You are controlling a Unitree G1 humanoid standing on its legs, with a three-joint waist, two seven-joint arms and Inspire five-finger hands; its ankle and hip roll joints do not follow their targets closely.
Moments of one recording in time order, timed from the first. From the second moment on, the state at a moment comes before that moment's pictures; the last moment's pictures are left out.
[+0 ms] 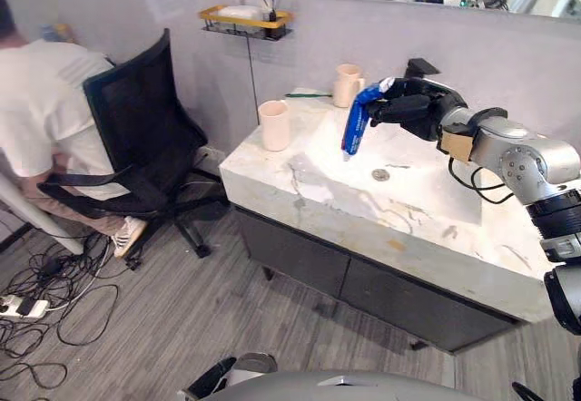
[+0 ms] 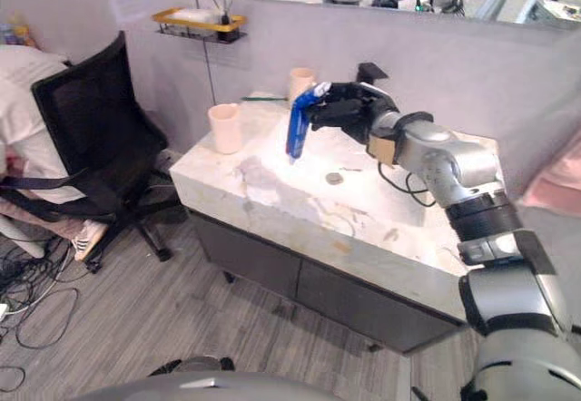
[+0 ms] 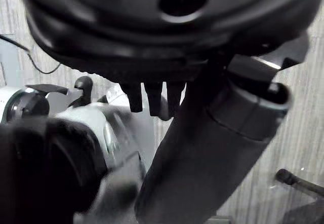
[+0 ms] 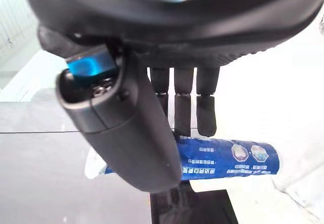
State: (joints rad) left arm 0.24 0.22 0.19 1.07 -1.05 0.44 -0.05; right arm -0.80 -0.86 0.33 0.28 0.91 0.51 0.10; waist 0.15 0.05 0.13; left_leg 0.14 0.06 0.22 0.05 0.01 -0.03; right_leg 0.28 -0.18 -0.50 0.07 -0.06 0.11
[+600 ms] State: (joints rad) left arm 0.15 0.35 0.19 0.97 -1.04 0.46 -0.02; right arm -0.77 -0.77 0.34 0.15 0.91 0.40 0.10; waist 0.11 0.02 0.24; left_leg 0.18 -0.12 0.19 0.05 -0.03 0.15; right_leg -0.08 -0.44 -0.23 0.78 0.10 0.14
